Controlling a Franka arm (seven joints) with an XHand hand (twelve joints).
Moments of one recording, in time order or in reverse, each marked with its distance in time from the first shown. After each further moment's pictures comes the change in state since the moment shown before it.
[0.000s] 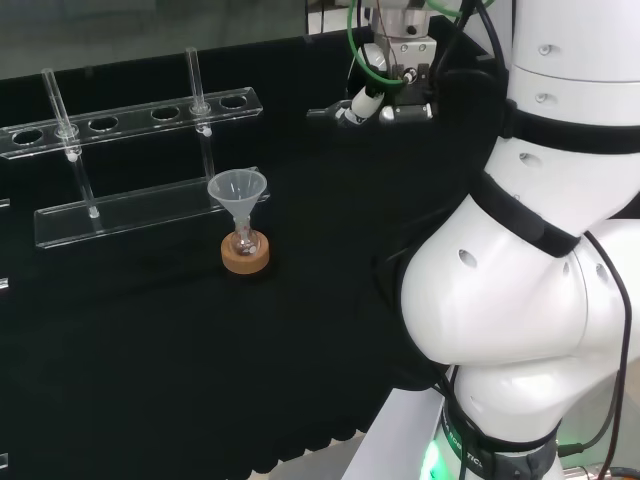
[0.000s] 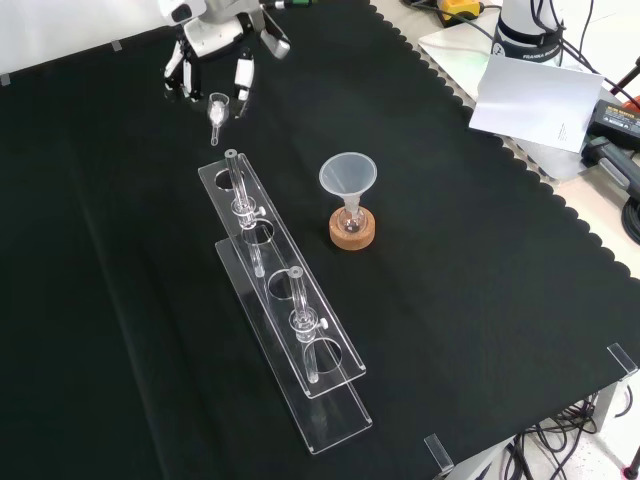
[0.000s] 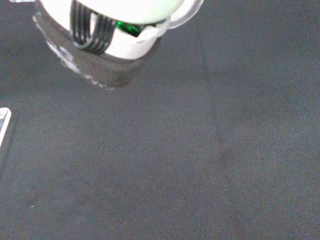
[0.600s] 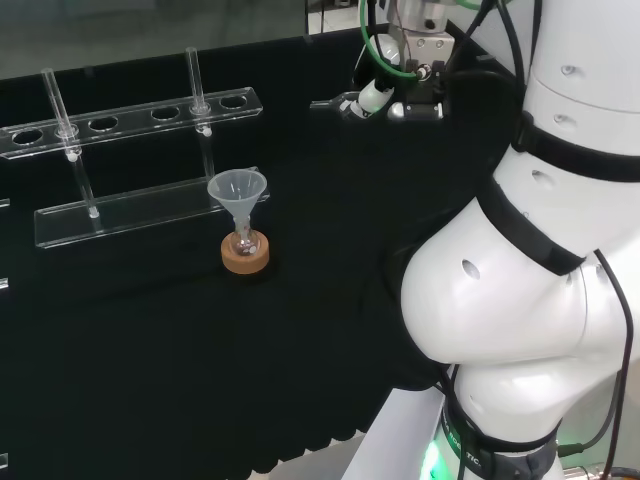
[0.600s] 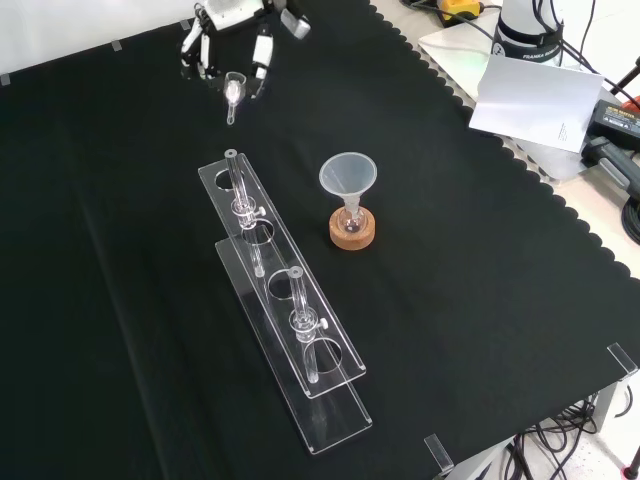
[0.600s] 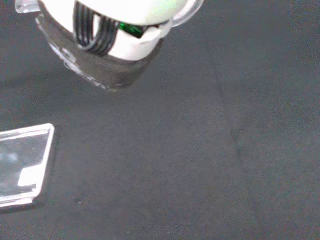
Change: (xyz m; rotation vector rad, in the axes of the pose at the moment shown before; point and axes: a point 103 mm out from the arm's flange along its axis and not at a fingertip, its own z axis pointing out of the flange) arm 0.003 -0.043 -0.020 -0.051 0.096 -0.002
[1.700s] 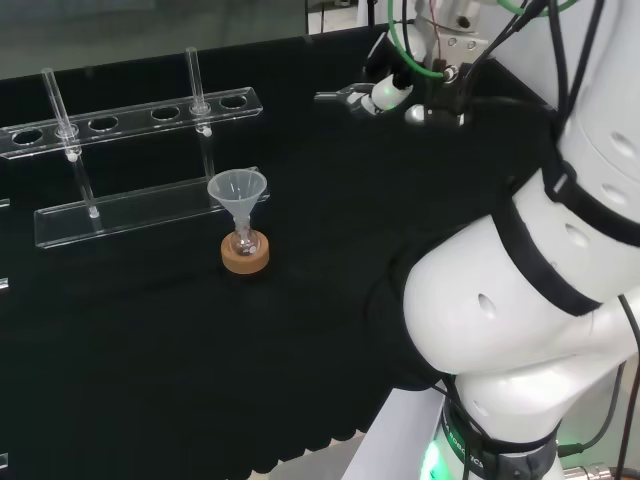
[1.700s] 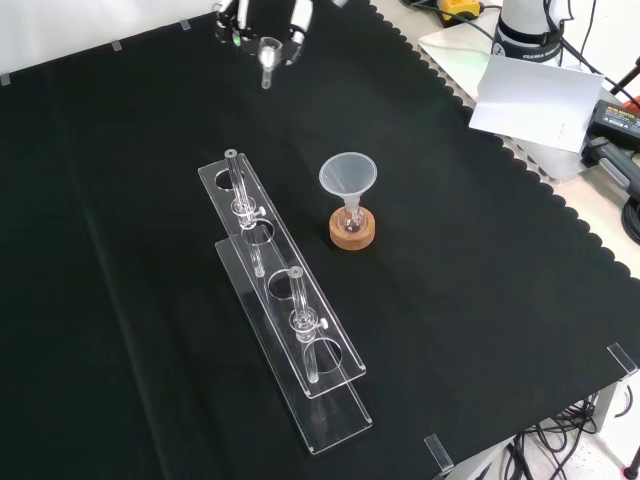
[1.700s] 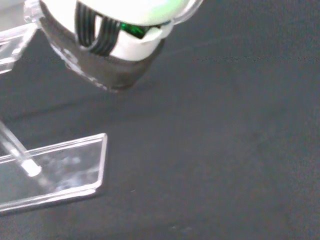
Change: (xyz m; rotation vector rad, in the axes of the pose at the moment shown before) arm 0.017 -0.076 -0.031 -0.073 0.072 -0.040
